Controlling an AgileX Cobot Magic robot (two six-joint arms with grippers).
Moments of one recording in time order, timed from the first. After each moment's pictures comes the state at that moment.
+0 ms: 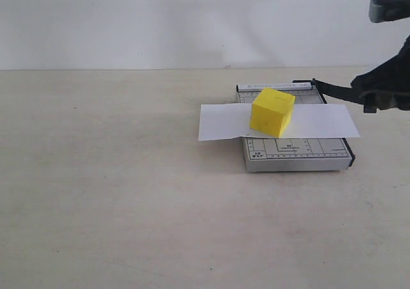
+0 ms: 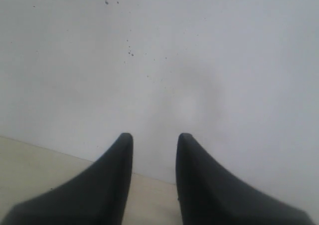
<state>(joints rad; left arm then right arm) -0.26 0.00 0.00 0.13 -0.13 -0.53 0.13 1.44 -1.03 -0.07 0.73 -0.05</state>
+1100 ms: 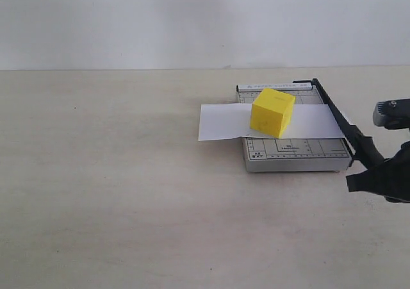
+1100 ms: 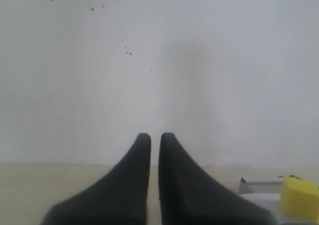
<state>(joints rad) -0.26 0.00 0.00 0.42 -0.12 -0.53 0.13 1.46 -0.50 0.01 0.15 -0.02</state>
